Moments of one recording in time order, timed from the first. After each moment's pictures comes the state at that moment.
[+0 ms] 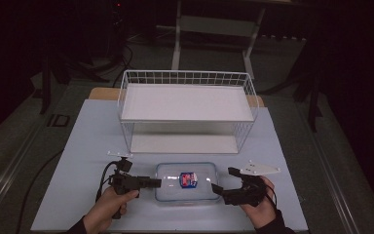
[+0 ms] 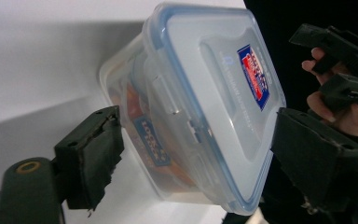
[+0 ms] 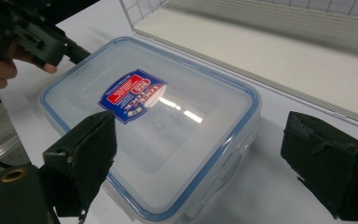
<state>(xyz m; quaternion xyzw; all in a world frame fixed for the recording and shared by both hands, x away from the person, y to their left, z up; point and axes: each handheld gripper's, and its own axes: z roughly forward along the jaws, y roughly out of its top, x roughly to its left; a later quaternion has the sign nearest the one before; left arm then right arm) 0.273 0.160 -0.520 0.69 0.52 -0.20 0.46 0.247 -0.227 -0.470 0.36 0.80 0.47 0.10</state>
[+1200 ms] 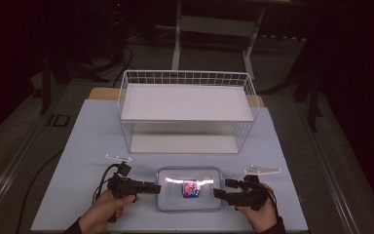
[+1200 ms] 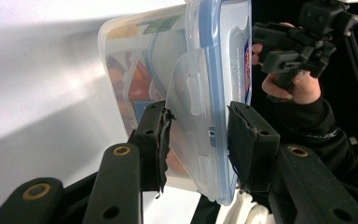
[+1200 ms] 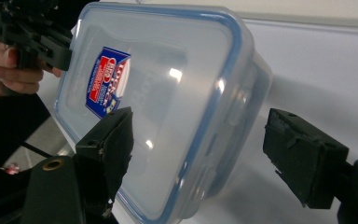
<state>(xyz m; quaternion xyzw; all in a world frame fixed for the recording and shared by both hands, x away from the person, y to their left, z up) 0.265 0.165 -0.524 0.71 0.44 -0.24 0.50 0.247 -0.241 -0.491 0.43 0.78 0.46 -0.03</state>
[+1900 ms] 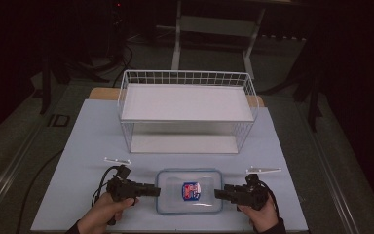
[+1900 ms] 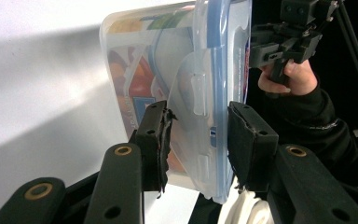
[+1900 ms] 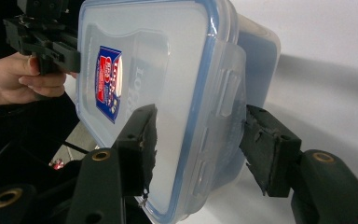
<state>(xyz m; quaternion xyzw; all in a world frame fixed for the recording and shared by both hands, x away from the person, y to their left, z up) 0.257 0.165 -0.522 0.72 0.42 -0.23 0.50 0.252 -0.248 -0.501 0.45 0.76 0.46 -0.10</state>
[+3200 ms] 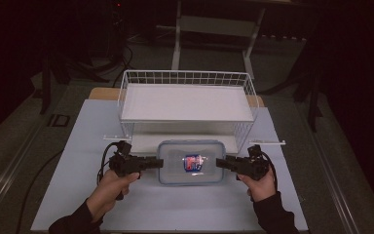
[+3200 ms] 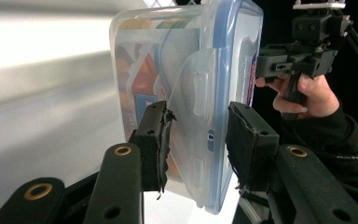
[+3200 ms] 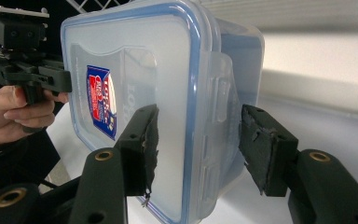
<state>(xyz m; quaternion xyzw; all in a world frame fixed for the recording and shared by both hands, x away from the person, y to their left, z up) 0.301 0.160 -0.474 0.70 0.43 -0.13 0.55 0.310 -0.244 -0.455 0.46 0.74 0.49 -0.06</state>
